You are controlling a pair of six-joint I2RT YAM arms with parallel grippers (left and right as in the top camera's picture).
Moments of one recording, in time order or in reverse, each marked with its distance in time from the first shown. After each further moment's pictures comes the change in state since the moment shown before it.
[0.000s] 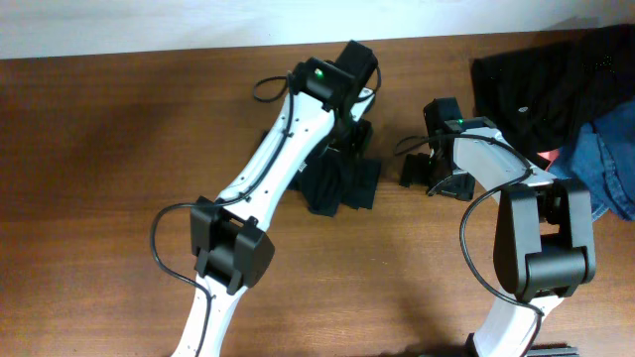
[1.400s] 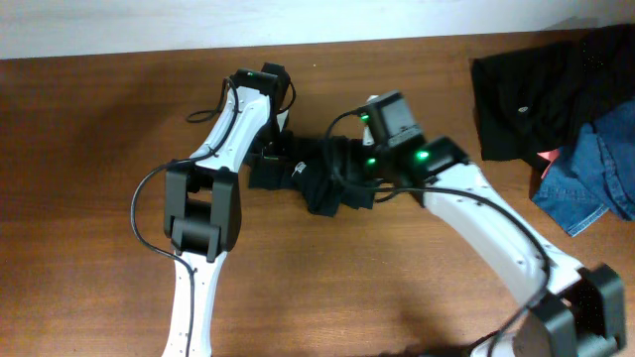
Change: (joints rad) left arm 0.284 0.143 -0.279 0.137 -0.061 -0.016; right arm 0.402 -0.334 0.008 0.190 -0.095 0.090
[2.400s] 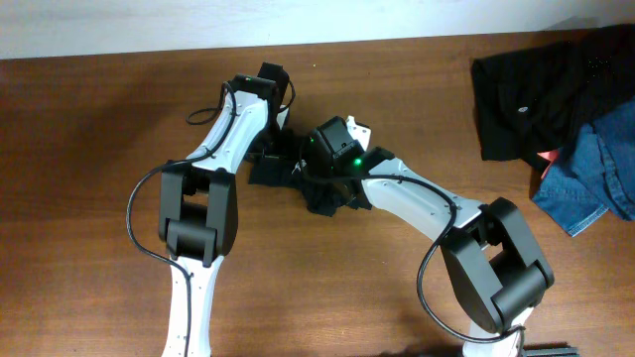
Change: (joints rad) left arm 0.000 -0.048 -0.091 0.136 -0.003 0.000; right arm 0.096 0.297 0.000 0.193 0.205 0.356
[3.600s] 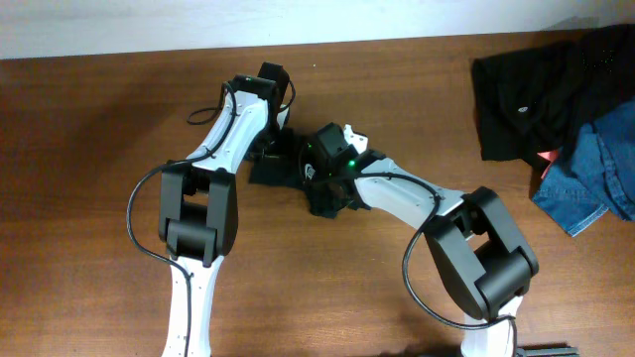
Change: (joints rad) left arm 0.000 0.000 0.000 0.005 0.000 0.000; right arm -0.009 0.074 0.000 -0.009 -0.012 -0.012
